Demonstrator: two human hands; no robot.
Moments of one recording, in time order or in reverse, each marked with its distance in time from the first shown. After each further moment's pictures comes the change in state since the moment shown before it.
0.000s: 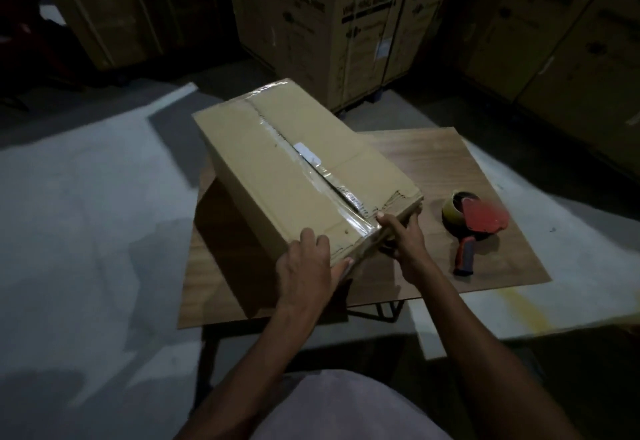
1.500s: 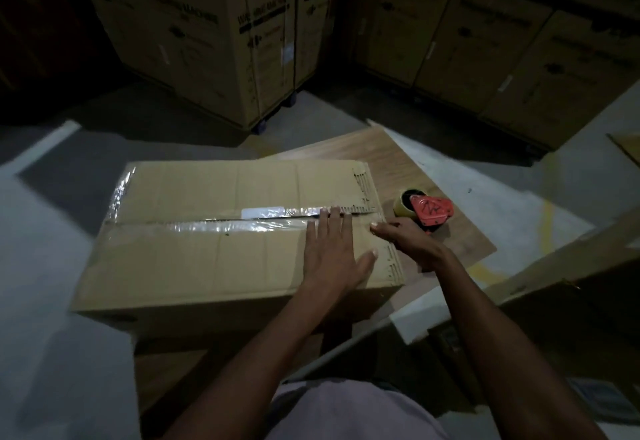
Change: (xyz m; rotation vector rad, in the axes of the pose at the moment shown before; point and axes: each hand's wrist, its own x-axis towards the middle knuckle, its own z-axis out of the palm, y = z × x) left_hand 0.133 0.048 0.048 -0.125 -0.292 0.439; right_hand 0.049 -0.042 -0.065 -0.338 -0.172 -0.049
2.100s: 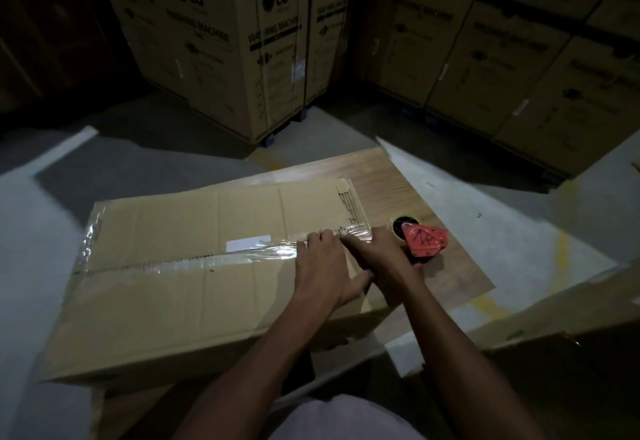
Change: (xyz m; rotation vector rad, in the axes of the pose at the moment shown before) left_hand 0.044 0.039 -0.007 0.145 0.084 -0.108; right_hand 0.033 -0.015 -0.004 -0.187 0.206 -0.106
